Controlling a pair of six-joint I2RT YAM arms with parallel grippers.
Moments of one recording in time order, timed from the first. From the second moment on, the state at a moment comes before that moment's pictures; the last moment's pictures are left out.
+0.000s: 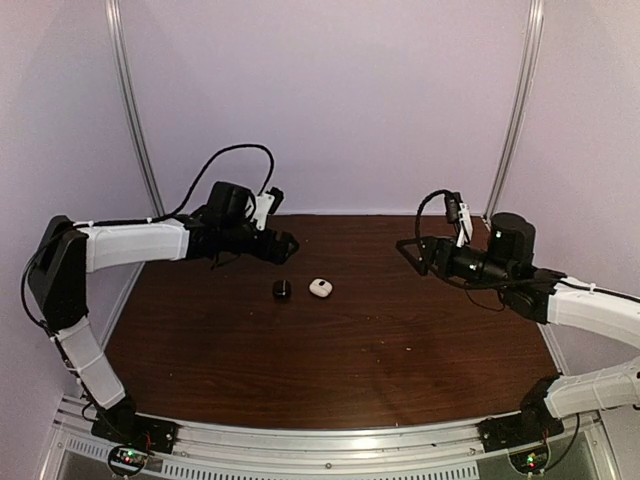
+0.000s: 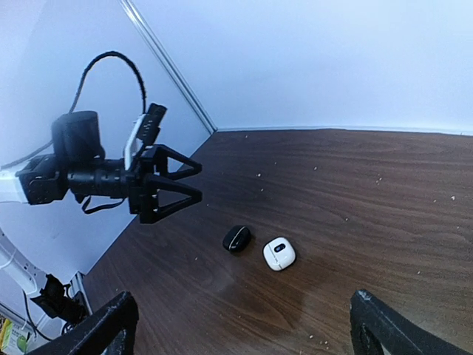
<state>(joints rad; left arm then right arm) -0.60 1.77 1.23 -0.08 0.11 -0.07 0.57 1.08 0.65 0.25 -0.26 0.46</state>
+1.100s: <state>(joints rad) -0.47 1.35 0.69 0.22 0.19 -0.32 0.25 1.04 0.39 0.32 -0.11 0.52</state>
